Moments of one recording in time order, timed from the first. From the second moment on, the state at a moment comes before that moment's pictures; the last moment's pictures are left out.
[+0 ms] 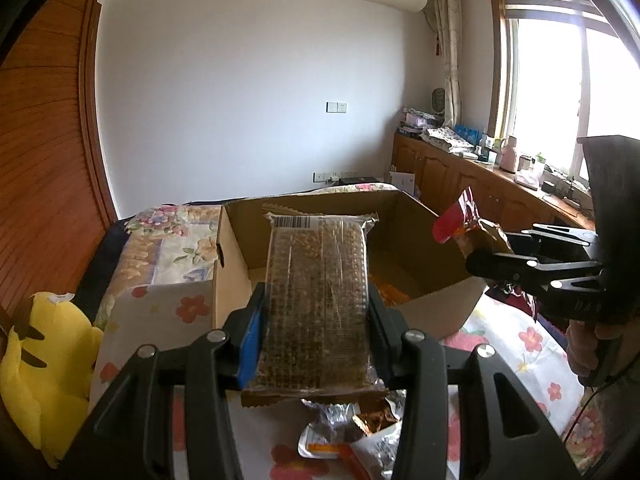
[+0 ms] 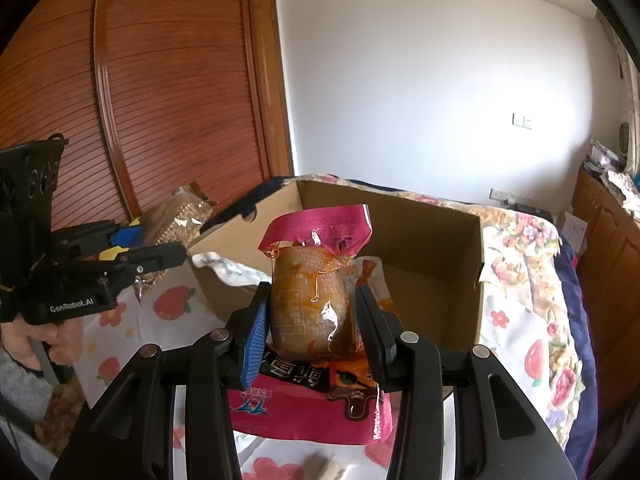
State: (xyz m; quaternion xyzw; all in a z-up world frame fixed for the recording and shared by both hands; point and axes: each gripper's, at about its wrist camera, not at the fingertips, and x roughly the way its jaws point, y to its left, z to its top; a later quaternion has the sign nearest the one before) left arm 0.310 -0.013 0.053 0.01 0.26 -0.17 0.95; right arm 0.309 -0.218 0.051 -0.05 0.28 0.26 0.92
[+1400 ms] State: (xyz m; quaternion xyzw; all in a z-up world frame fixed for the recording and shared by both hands) left arm 0.332 -0.009 0.056 0.01 0.27 -0.14 0.95; right arm 0.344 -0.219 0.035 -0.02 0.33 0.24 0.91
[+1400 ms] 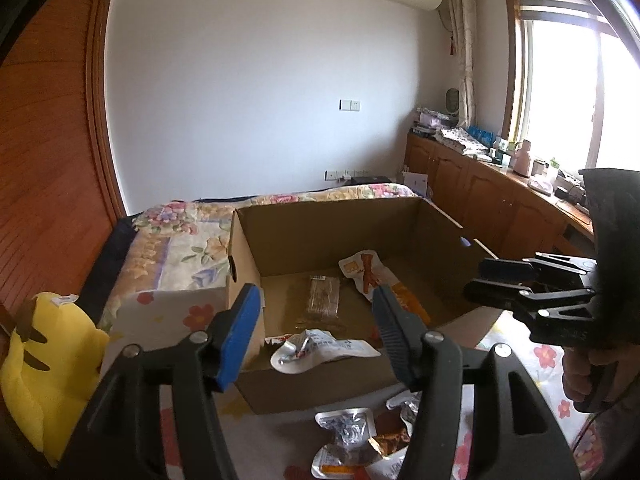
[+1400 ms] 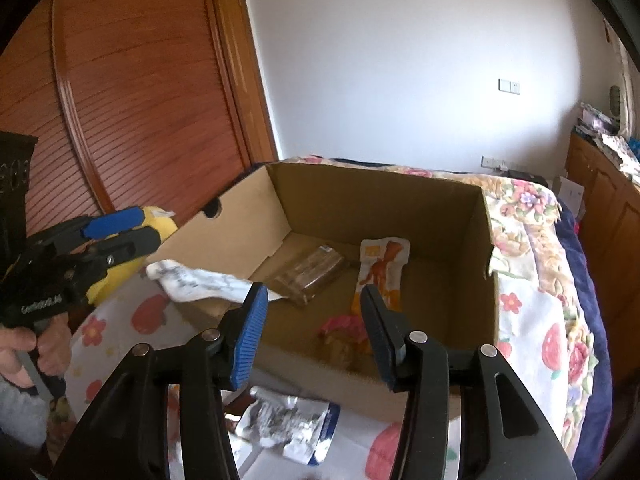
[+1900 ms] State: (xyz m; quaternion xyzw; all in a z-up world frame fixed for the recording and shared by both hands) left arm 0.261 -0.006 0.068 0.03 0.24 -0.15 0.96; right arm 0.256 -0.249 0.040 -0.02 0.33 0.22 0.92
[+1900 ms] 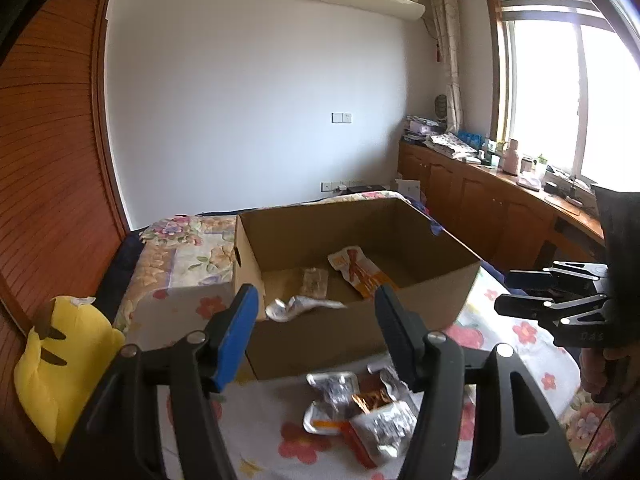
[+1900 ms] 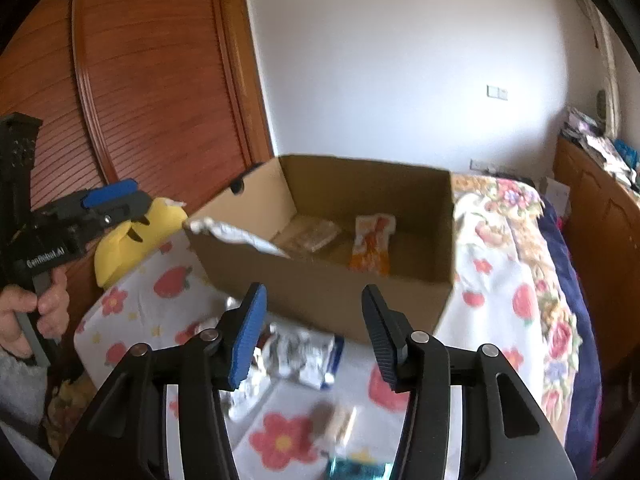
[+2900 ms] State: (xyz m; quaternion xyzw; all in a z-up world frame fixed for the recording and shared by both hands) left arm 0.212 -0.030 -0.027 0.03 0.32 -0.17 0.93; right arm 0.173 -0.296 -0.056 0.02 0.43 0.17 0.89
